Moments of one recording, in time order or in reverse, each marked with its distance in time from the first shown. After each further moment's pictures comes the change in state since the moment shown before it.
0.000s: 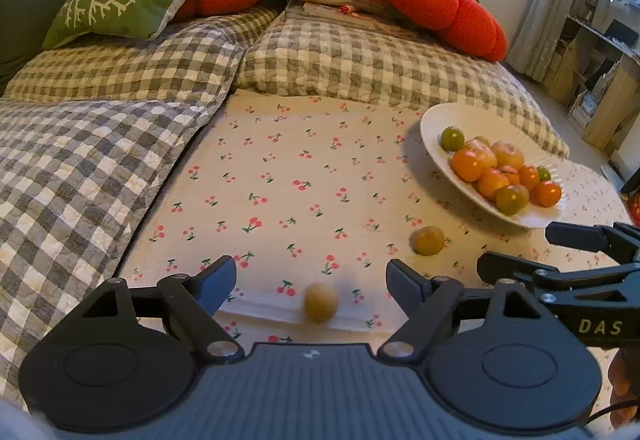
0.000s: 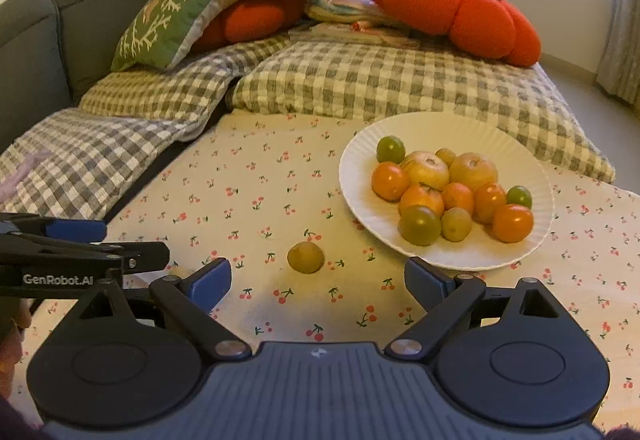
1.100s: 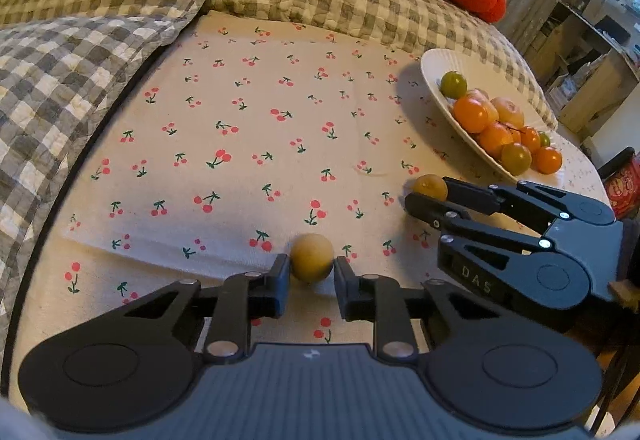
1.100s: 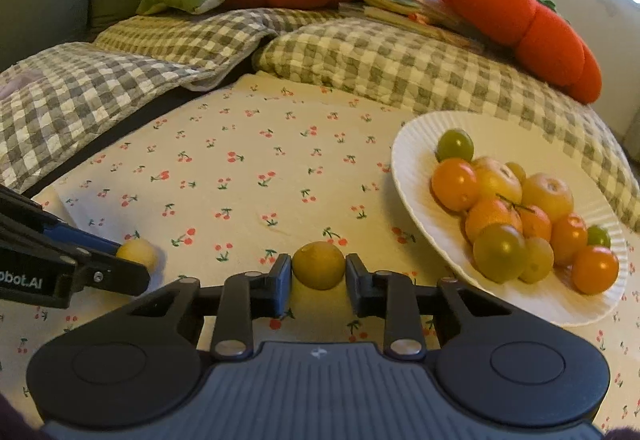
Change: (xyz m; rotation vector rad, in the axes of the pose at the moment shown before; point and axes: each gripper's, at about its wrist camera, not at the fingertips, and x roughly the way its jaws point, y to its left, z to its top) left arm 0.047 0.015 -0.013 -0.063 0.160 -0.150; right arm 0.063 0.022 -0.013 -0.219 -0.023 0.009
